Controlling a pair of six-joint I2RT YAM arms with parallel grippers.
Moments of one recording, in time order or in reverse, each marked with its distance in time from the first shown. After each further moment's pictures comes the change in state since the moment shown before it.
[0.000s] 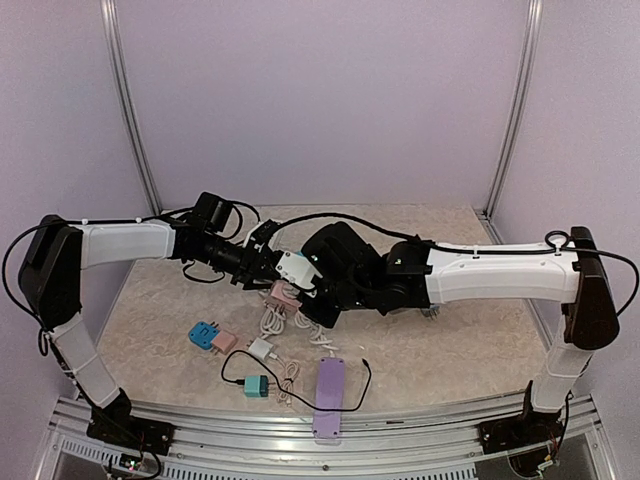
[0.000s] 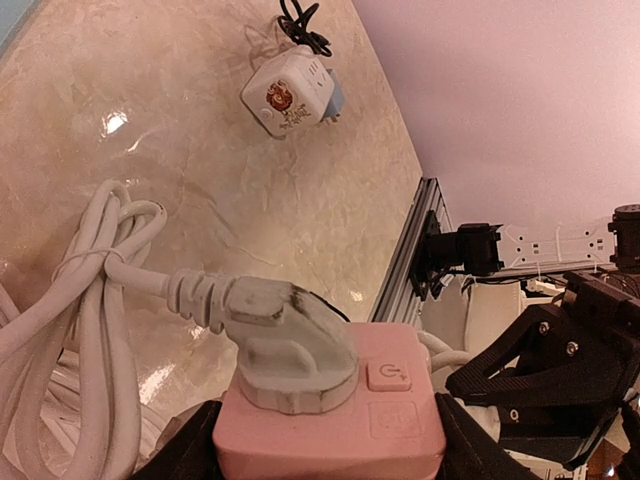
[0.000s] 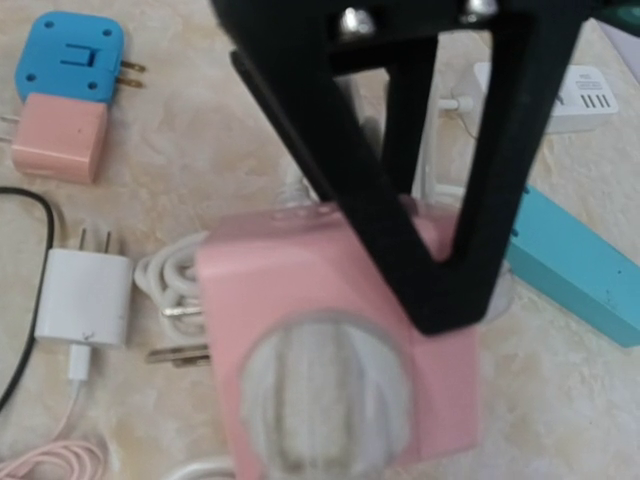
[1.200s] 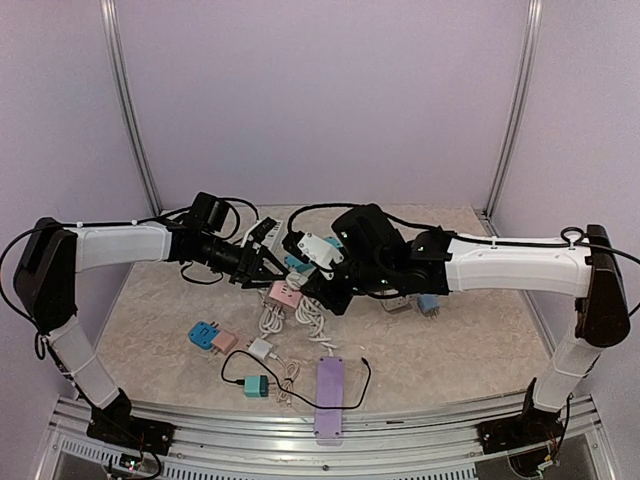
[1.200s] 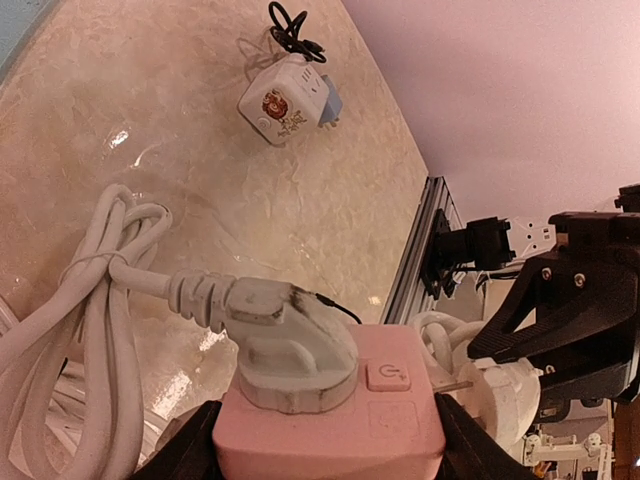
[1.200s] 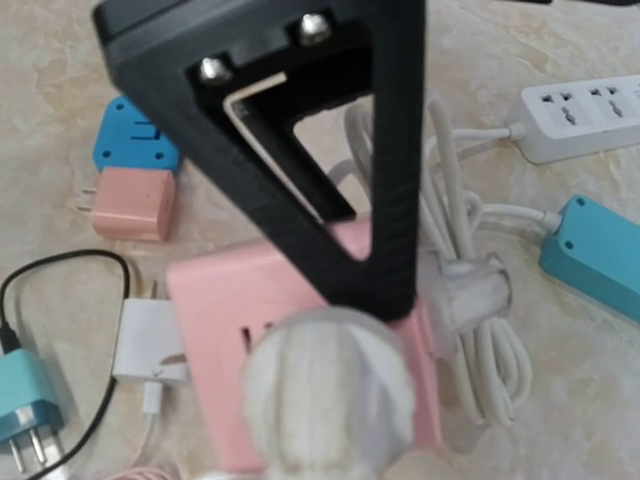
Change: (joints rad) left arm -0.009 -0.035 -0.031 0.033 -0.013 0.042; right arm -0.113 -0.078 -0.094 0.110 -0.277 0.098
